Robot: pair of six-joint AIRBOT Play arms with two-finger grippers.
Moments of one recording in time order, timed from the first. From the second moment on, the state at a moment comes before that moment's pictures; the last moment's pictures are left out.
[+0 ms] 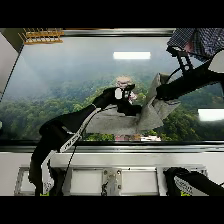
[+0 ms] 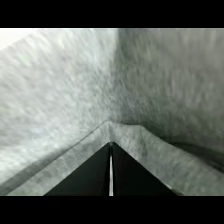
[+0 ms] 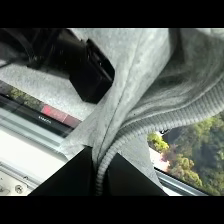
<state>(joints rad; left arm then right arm) -0.70 -2.00 1.72 0.95 -1.04 -1.68 0.15 -1.20 1.52 -1.22 1.61 1.47</state>
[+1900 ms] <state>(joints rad) -0.05 -1.31 1.35 1.16 -1.17 -1.59 0.57 -1.34 1.10 -1.19 0.89 1.66</state>
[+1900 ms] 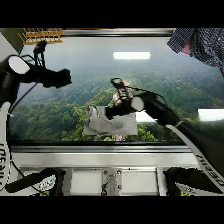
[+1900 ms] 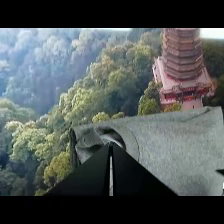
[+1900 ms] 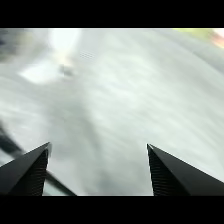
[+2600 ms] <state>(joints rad) -0.39 -1.37 1.01 1.07 -1.19 -1.51 0.13 -1.12 0.65 -0.98 0.90 1.51</state>
